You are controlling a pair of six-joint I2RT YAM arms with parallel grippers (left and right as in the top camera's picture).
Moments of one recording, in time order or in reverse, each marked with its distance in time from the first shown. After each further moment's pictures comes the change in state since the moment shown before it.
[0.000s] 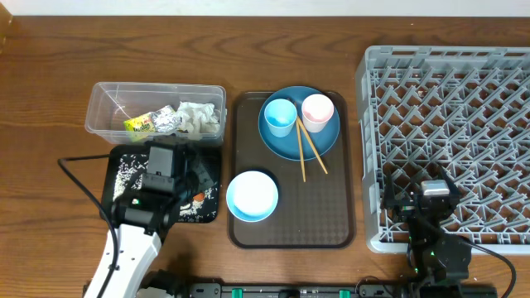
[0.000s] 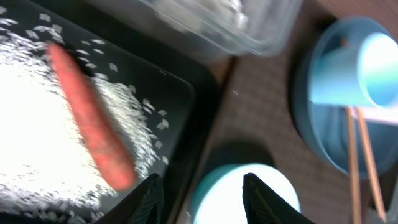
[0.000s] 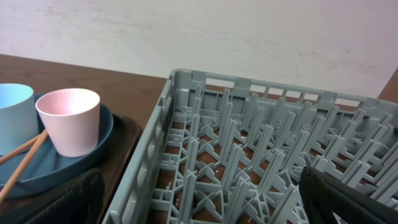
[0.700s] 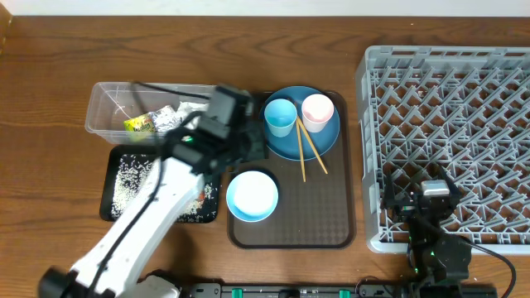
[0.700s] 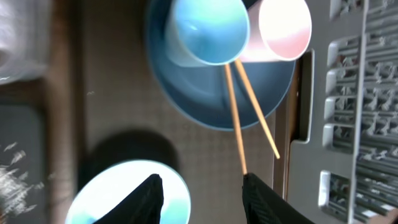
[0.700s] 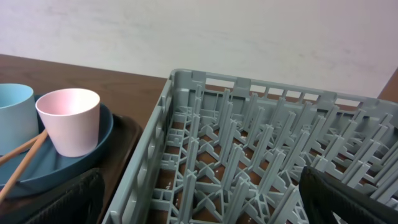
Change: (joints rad) left arm -0.284 0.407 0.432 -0.074 0.096 0.070; right arm 0.000 0.000 0.000 0.000 0.000 0.000
